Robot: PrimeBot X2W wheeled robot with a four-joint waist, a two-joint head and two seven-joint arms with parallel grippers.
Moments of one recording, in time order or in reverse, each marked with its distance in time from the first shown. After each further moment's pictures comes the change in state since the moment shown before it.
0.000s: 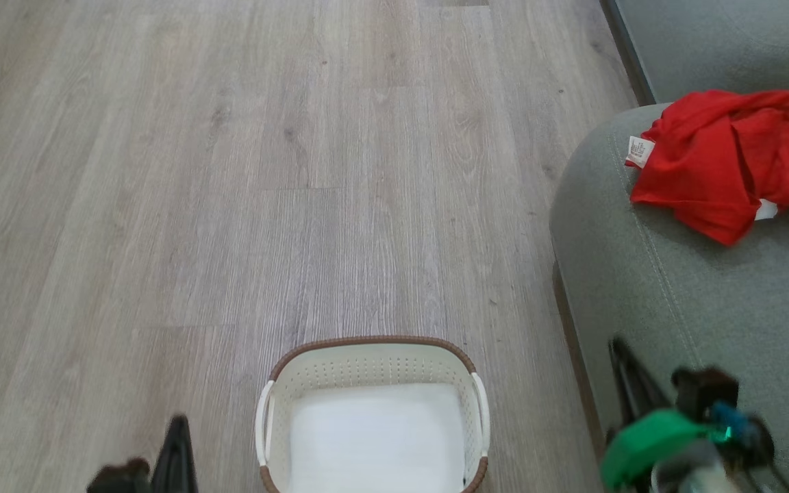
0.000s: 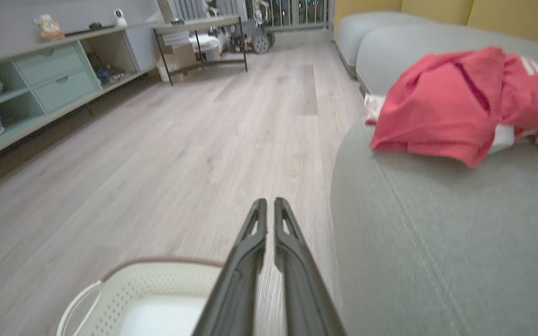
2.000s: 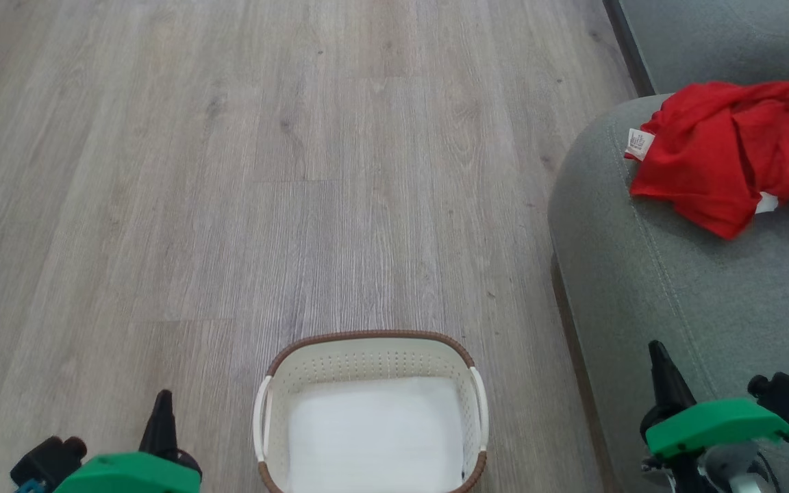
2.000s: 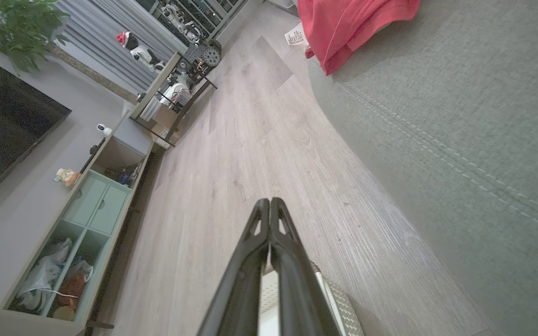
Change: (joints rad) left arm -0.086 -0.010 0.082 0.029 -0.615 -0.116 0.166; right arm 0.032 0.002 -0.073 -0.047 0.659 0.000 0.166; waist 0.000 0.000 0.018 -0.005
